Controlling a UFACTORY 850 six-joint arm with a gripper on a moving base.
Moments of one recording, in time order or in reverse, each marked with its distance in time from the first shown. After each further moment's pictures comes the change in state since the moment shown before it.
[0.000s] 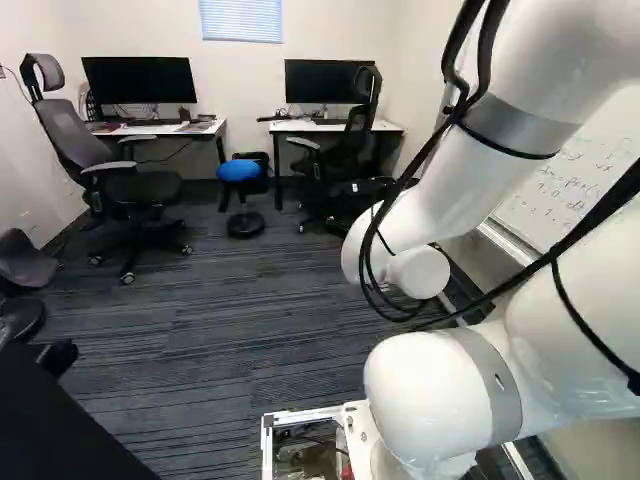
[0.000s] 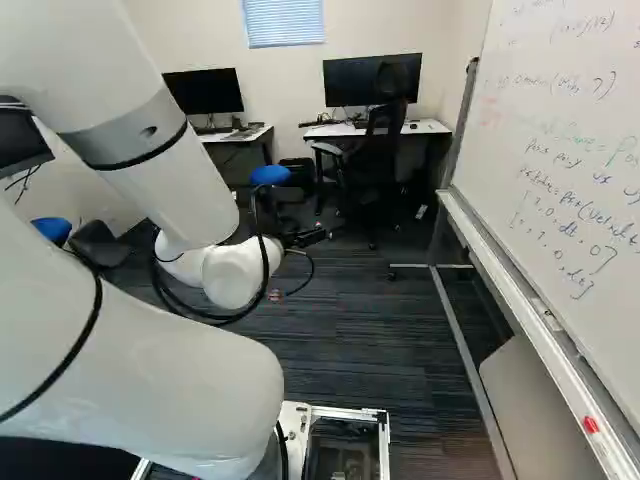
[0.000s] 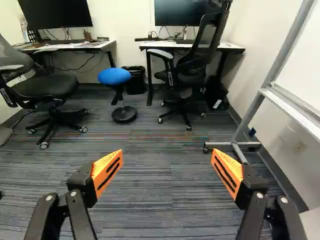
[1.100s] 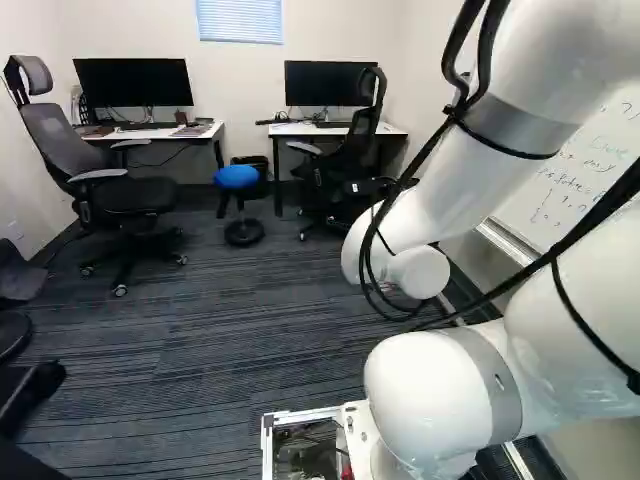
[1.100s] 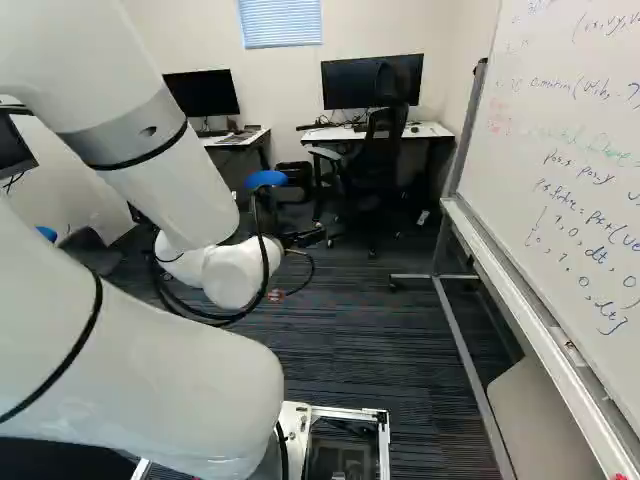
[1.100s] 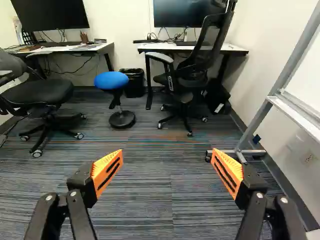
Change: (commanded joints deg) arm 0.0 0.0 0.0 0.0 0.0 0.0
